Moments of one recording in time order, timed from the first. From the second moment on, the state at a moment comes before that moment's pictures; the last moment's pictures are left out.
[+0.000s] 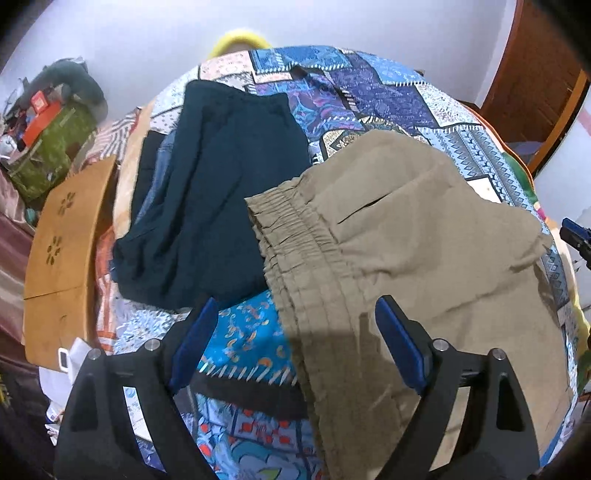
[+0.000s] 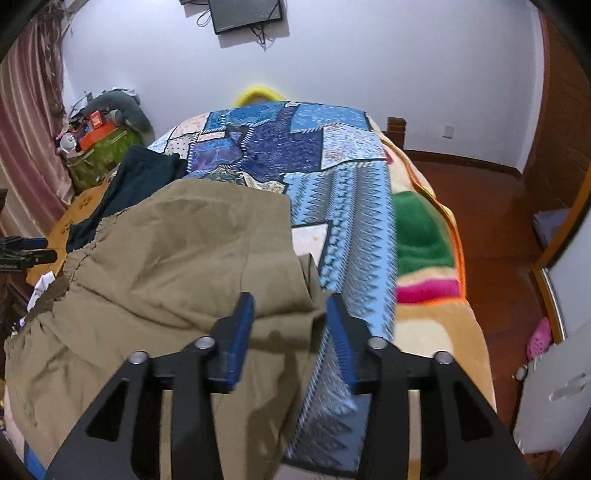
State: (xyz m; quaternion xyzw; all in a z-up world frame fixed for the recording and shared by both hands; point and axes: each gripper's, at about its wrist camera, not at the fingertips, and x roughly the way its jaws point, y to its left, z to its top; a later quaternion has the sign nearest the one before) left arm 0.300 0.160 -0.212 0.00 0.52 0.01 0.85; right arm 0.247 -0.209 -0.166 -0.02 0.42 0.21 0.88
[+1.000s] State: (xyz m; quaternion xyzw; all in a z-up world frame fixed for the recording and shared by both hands) left arm 0.308 0.159 -0.267 0.01 0.52 0.04 0.85; right arm 0.276 -0.178 -0.239 -0.11 0.48 0.22 0.84
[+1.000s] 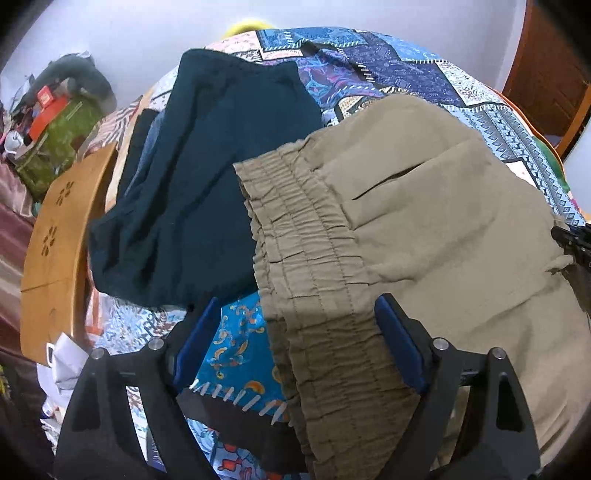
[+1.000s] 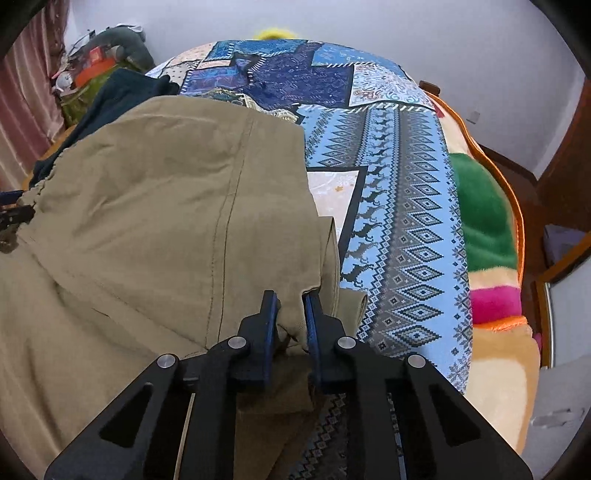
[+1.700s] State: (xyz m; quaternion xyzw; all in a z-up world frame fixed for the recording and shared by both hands) left arm 0.333 0.204 -0.198 -0.04 0.49 0.06 0.87; right arm 0.307 -0.172 -0.132 -0.06 0.40 0.24 0.88
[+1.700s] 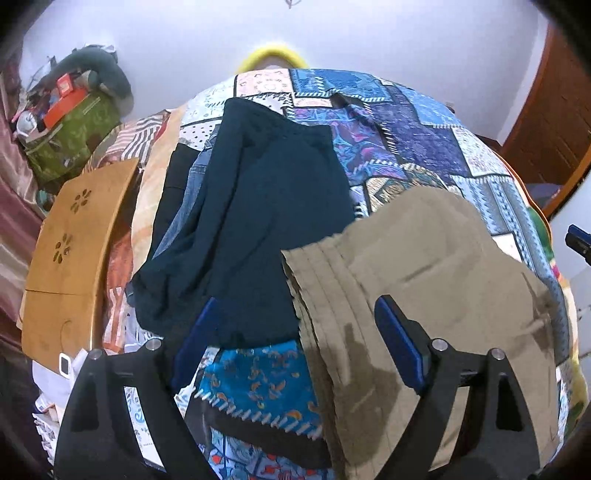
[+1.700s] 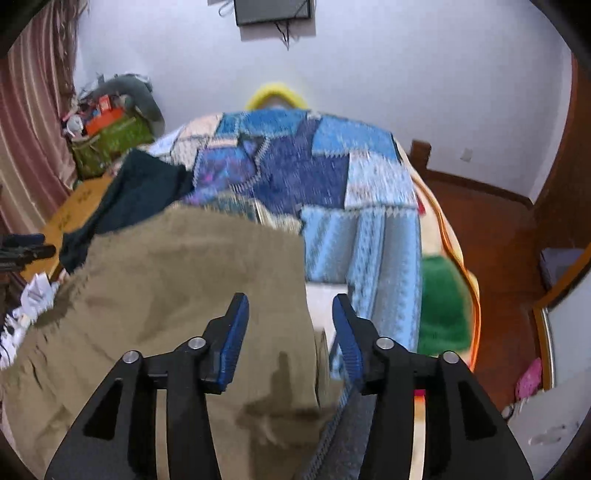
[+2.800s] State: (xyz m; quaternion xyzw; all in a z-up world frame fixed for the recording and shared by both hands) left arm 0.406 0.195 -0.259 -0.03 0.52 0.04 0.86; right arm 0.432 -0.093 -0.243 -0.03 0.48 0.23 0.85
